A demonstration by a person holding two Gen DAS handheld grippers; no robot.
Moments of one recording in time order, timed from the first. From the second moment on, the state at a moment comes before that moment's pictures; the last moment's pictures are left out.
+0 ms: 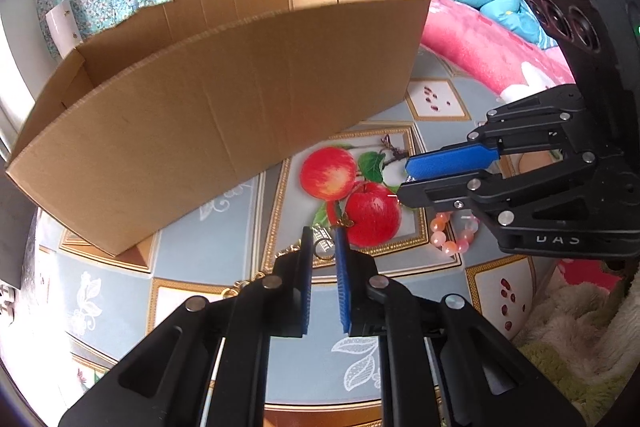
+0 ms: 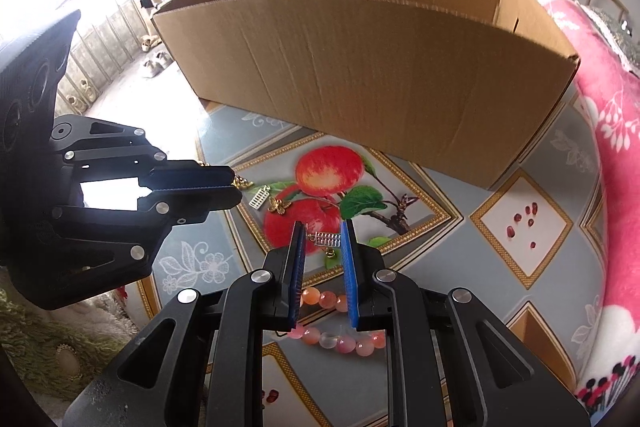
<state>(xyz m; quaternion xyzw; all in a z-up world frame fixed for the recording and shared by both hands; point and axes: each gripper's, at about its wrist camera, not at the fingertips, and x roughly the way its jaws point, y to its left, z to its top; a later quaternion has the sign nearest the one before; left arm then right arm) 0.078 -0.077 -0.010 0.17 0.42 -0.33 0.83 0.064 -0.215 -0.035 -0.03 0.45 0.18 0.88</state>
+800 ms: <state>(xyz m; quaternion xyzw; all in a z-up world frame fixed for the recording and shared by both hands) 0.206 -0.078 0.088 0.05 0.42 -0.34 0.84 0.146 -0.243 0.080 -0.01 0.34 0.23 0.91</state>
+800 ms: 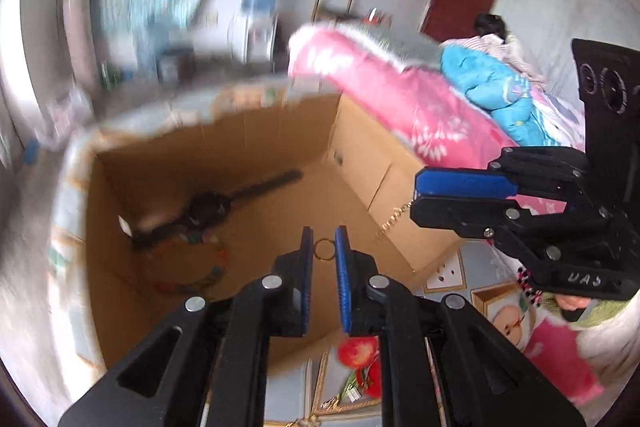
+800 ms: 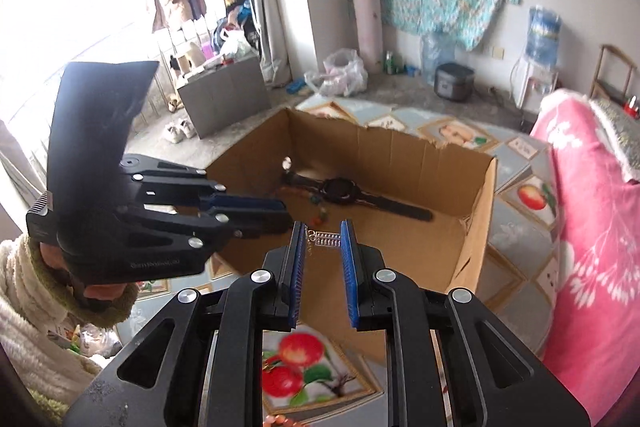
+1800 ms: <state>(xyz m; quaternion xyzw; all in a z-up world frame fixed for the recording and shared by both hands) 0.176 -0.010 0.119 -0.02 0.40 -0.27 0.88 0.093 -0.290 0.099 0.06 0.29 0.23 0.93</state>
